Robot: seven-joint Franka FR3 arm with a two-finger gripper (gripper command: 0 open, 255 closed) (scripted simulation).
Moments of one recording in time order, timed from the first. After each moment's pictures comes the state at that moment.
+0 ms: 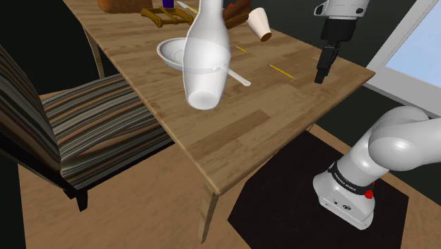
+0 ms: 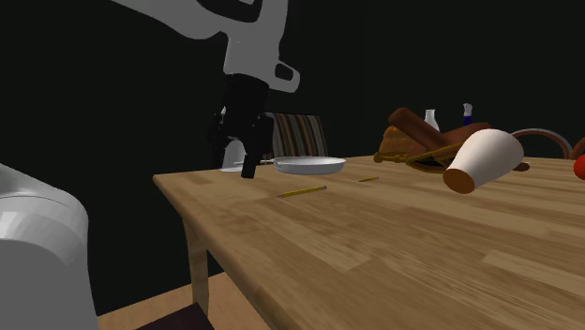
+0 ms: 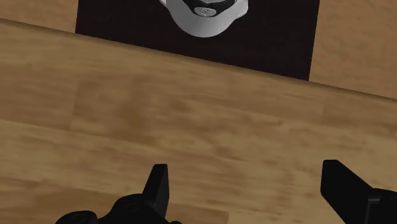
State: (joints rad) arm -0.01 -0.80 0.02 -2.45 0.07 1.44 -0.17
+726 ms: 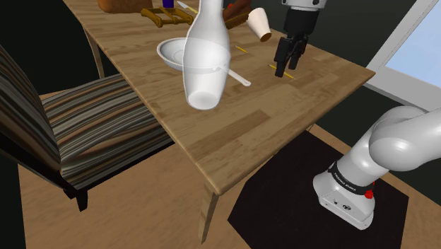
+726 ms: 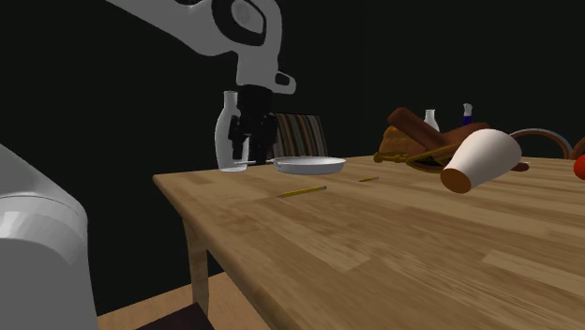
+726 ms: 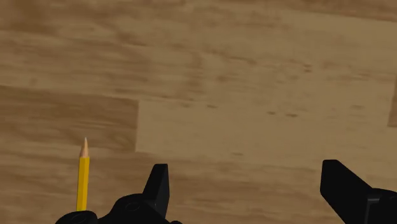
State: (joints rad) arm 0.00 -0.57 0.20 -2.28 0.15 1.59 0.07
